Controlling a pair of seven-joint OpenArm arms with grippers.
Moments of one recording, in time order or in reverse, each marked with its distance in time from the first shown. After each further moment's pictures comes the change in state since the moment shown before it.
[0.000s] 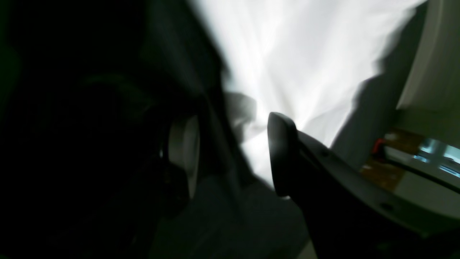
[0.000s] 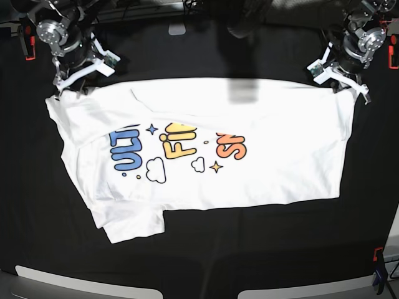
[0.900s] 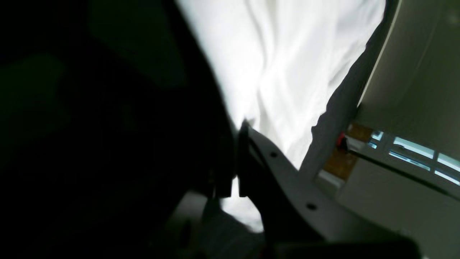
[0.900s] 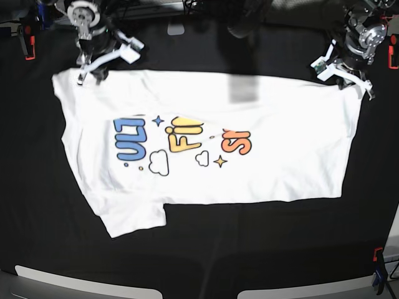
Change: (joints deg) left arm 2.3 -0.2 -0.3 0.1 1.3 0.9 2.9; right arm 0.5 -1.3 -14.8 0.9 -10.1 -11.1 -15.0
